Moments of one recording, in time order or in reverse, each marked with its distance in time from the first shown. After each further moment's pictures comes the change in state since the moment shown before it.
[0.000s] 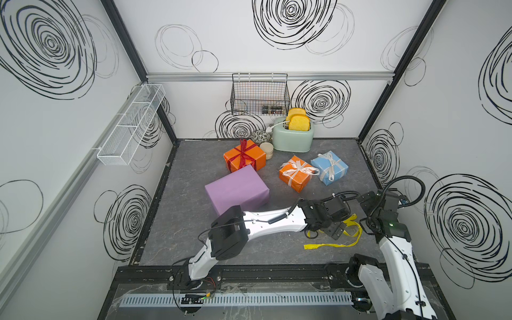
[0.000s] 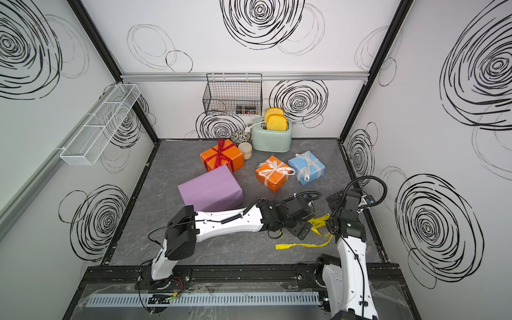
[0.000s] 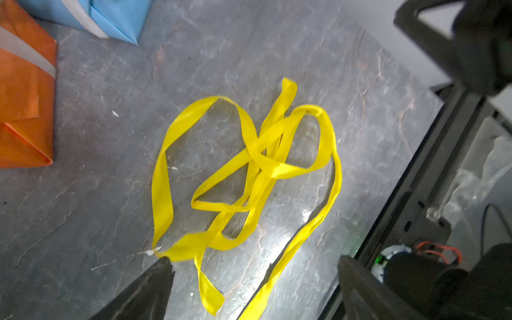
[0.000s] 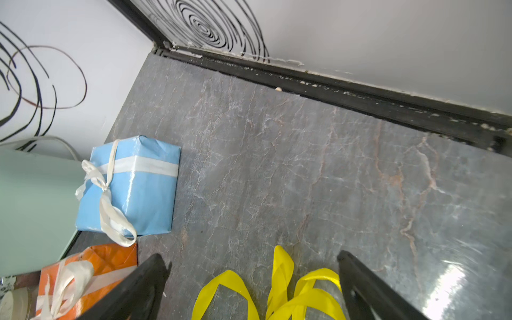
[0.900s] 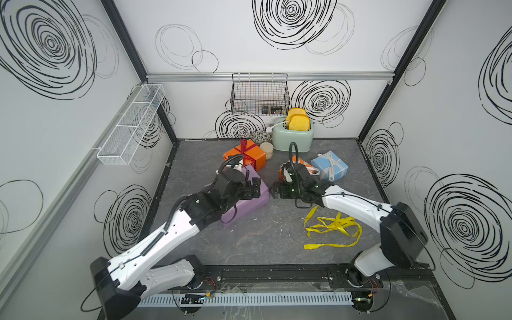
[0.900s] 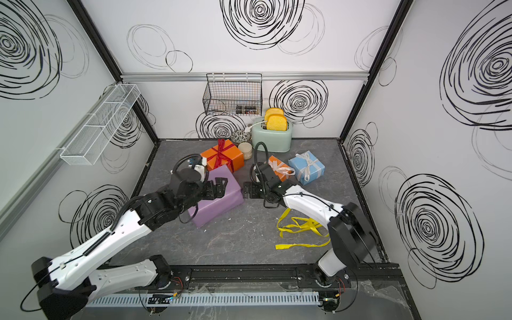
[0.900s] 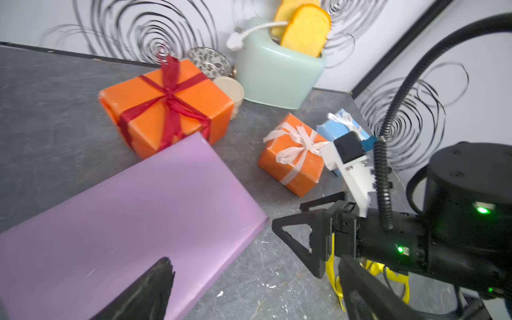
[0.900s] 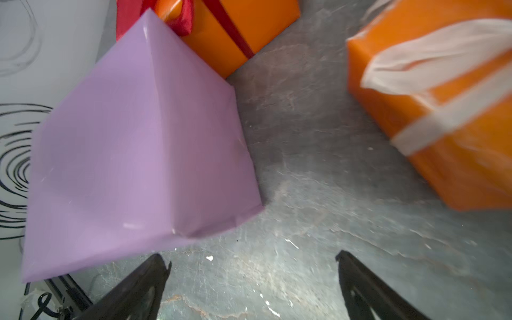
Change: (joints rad) left arm 0.538 -1.119 -0.791 0.059 -0.165 -0.200; right arm 0.950 0.869 0.574 0.207 -0.276 -0.221
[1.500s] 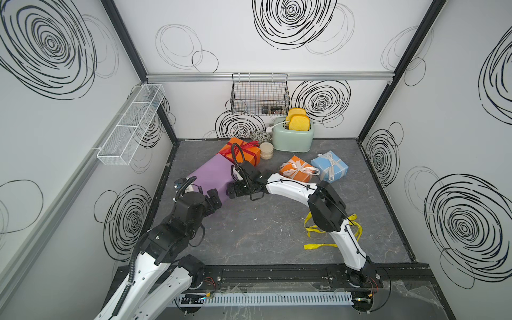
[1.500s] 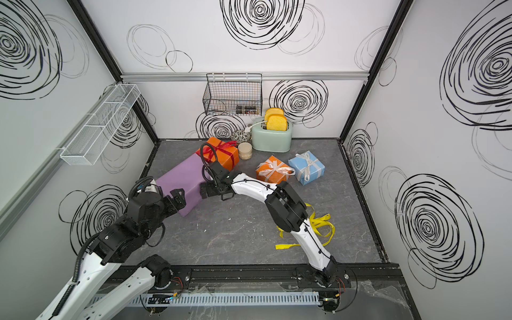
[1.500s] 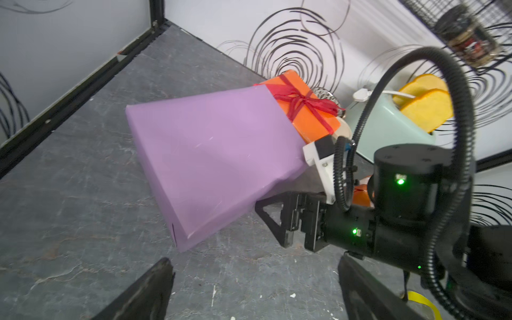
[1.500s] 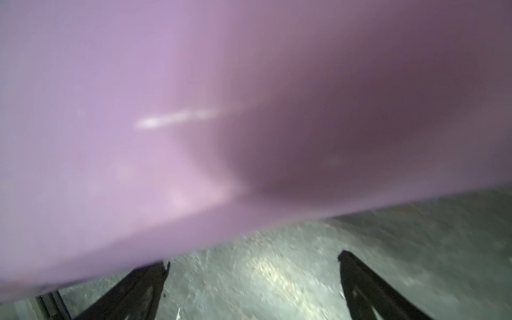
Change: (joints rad) left arm 0.273 -0.398 -0.216 -0.236 -0.117 -0.153; right arm 0.196 0.684 0.787 -0.144 -0.061 -0.063
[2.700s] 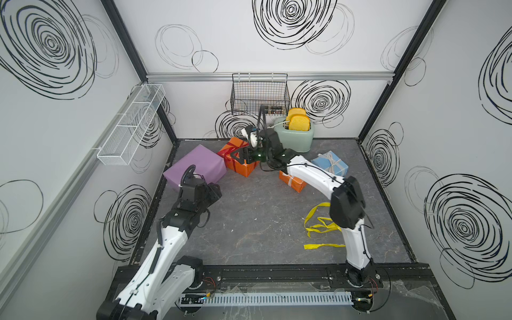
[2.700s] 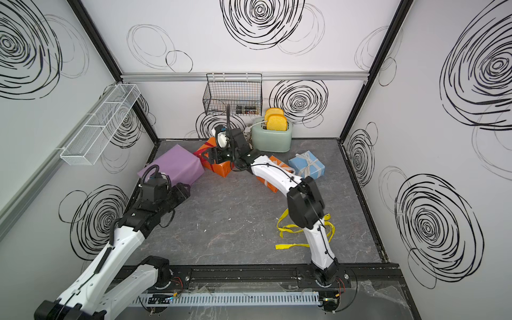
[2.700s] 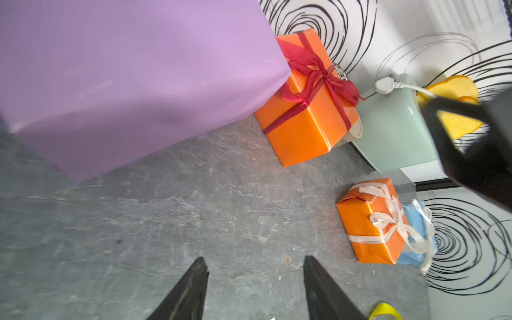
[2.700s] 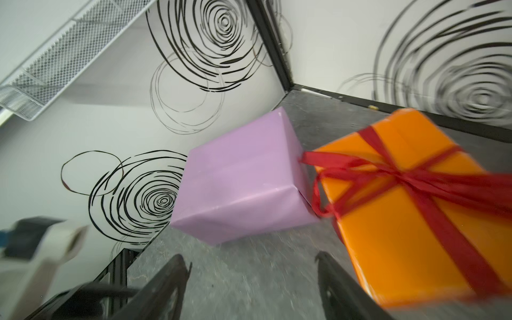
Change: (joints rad) left arm 0.286 0.321 -0.131 0.417 0.412 -0.034; right arm -0.199 -0.351 -0.185 0.375 -0.223 -0.145
